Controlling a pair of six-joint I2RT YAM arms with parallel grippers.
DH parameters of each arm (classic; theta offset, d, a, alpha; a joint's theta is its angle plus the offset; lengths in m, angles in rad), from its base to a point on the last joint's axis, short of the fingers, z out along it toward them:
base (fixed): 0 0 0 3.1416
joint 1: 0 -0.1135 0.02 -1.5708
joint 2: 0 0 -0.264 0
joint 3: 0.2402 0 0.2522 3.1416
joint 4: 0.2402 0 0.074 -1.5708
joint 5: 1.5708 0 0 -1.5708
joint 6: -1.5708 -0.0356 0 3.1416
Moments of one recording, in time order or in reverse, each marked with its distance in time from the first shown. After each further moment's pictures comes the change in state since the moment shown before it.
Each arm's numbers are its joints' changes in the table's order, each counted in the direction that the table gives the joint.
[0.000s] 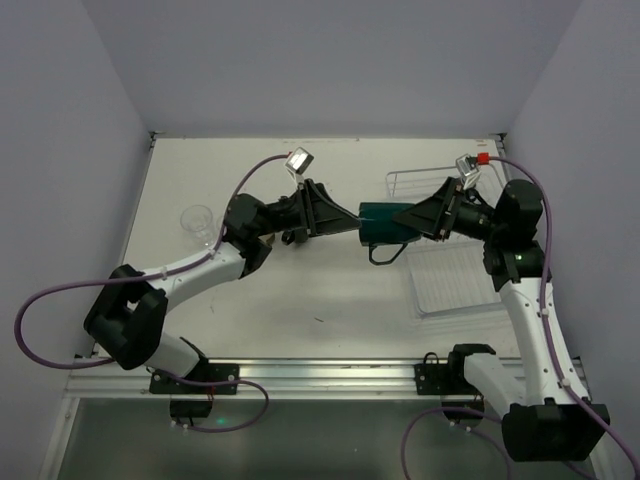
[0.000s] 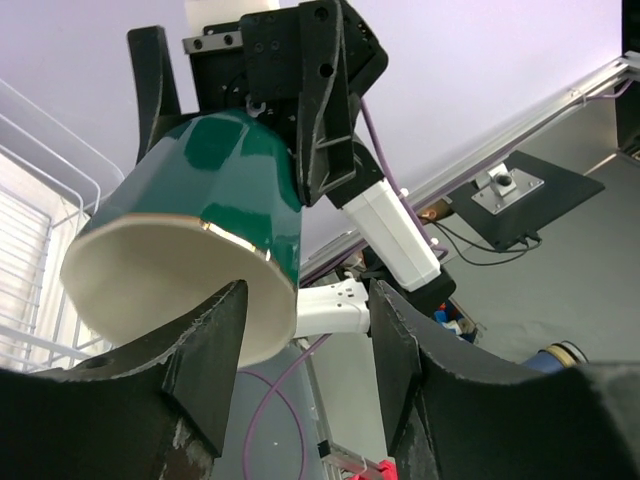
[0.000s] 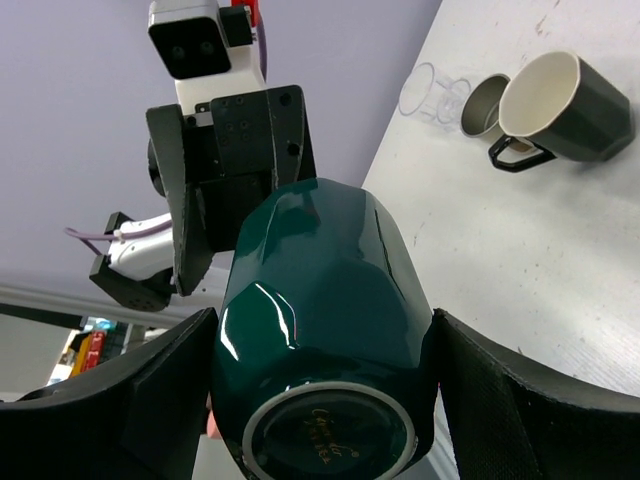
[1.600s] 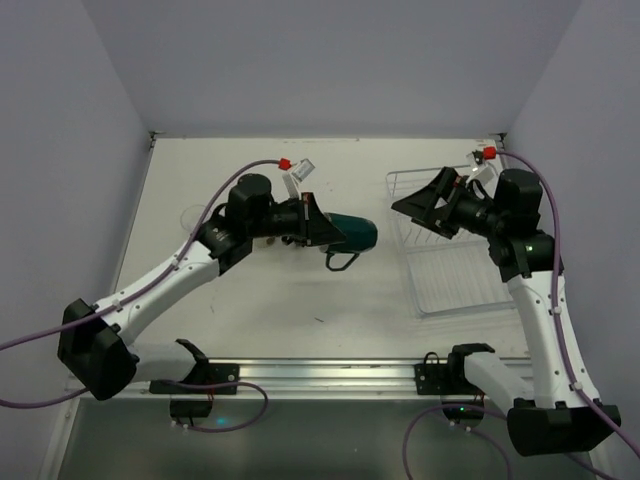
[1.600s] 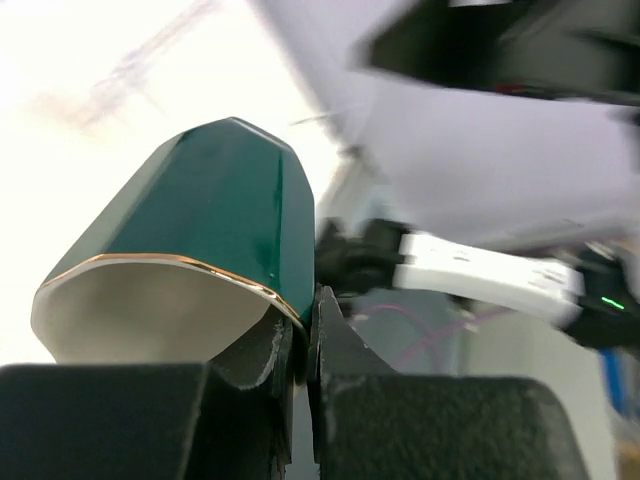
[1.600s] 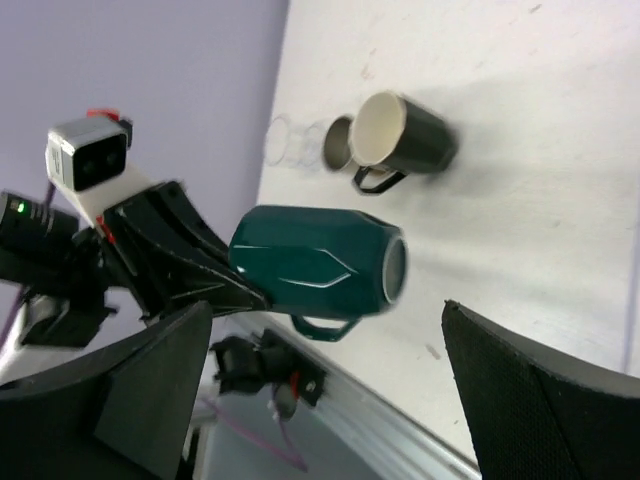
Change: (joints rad) left arm 0.006 0.190 0.157 1.038 -0.135 -0.597; right arm -0.061 -0.047 0.182 0.382 0.347 0.185
